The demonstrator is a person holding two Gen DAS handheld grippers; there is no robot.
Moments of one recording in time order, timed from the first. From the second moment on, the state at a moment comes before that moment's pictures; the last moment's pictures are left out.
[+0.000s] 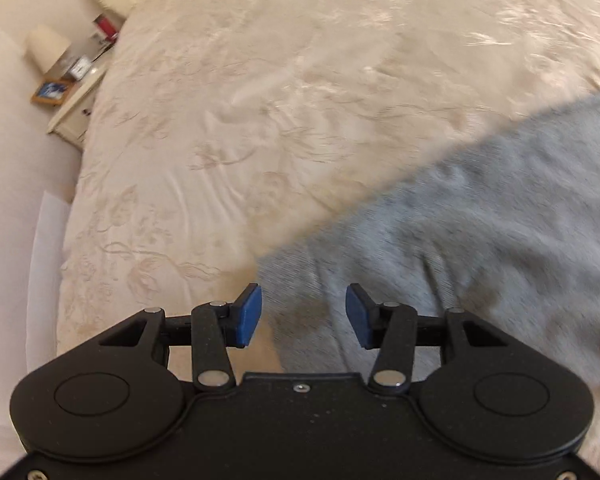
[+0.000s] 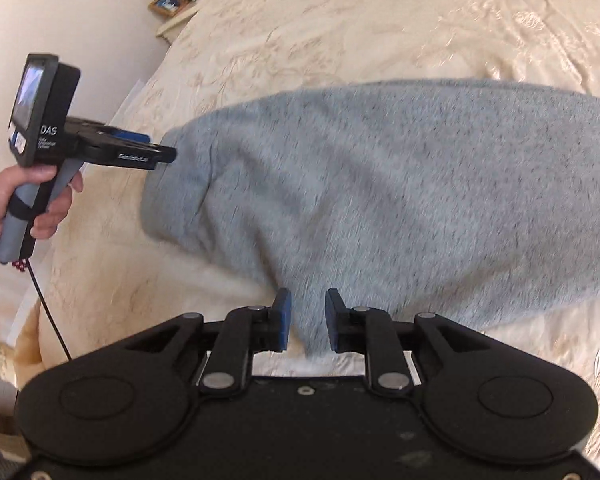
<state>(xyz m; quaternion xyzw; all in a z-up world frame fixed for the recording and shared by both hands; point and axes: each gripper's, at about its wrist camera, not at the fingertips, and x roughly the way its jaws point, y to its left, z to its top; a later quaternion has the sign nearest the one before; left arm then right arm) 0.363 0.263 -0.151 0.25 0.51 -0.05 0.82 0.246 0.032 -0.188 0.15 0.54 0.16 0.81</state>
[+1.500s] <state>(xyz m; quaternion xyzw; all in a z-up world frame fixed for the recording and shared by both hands) 0.268 0.121 -0.147 0.12 0.57 -0.09 0.81 0.389 -0.078 -0.206 0.02 0.50 0.02 0.87</state>
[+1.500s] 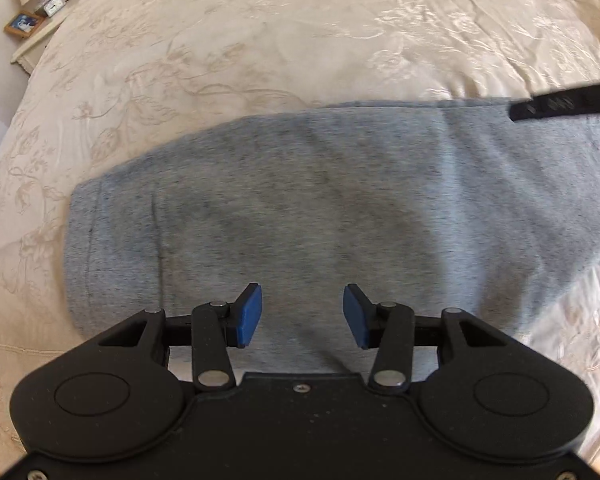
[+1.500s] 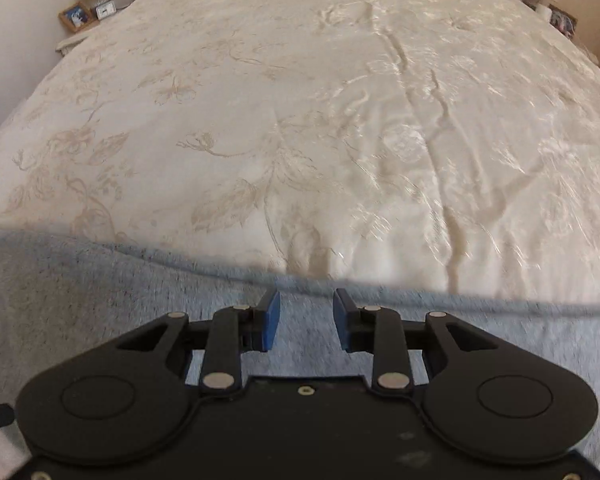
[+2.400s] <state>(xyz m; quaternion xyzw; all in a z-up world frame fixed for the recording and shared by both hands) 0.227 -0.112 -0.136 0.14 0.58 -0.02 0.80 0.300 -0.499 -0.199 0.11 0.49 -0.11 0.86</state>
